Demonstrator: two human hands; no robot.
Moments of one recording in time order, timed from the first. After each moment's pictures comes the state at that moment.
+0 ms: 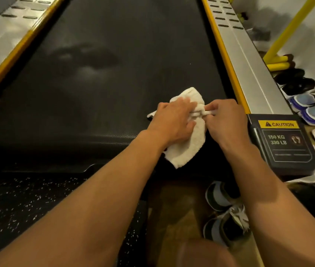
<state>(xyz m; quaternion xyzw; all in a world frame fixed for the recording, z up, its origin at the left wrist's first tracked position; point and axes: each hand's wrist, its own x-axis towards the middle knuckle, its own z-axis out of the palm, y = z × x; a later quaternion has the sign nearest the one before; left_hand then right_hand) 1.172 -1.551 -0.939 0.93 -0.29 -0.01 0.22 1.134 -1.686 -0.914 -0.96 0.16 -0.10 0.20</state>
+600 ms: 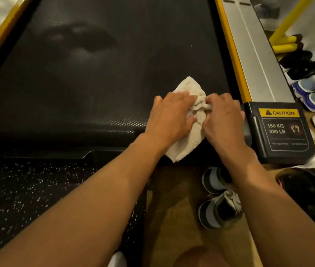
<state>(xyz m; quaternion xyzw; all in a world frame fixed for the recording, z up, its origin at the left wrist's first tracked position) 1.144 -1.554 -0.939 0.94 -0.25 0.03 0.23 1.109 -1.683 -0.928 -0.98 0.11 -0.09 0.12</state>
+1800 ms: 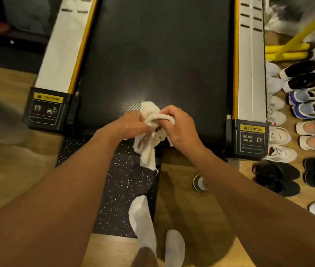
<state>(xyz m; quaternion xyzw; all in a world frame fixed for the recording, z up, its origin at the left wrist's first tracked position) 1.120 -1.384 -0.752 0.85 0.08 -0.38 0.36 1.094 -1.543 -0.756 -0.88 0.04 0.12 0.46</state>
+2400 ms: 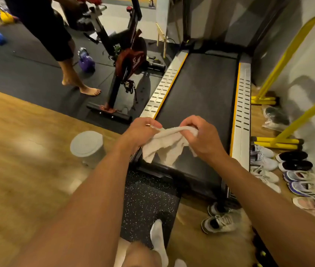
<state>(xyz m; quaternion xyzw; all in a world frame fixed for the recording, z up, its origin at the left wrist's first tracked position) 0.965 -1.328 -0.322 0.78 0.19 -0.09 0.59 0.983 -1.519 -0.335 -0.87 -0.22 -0.04 0.43</state>
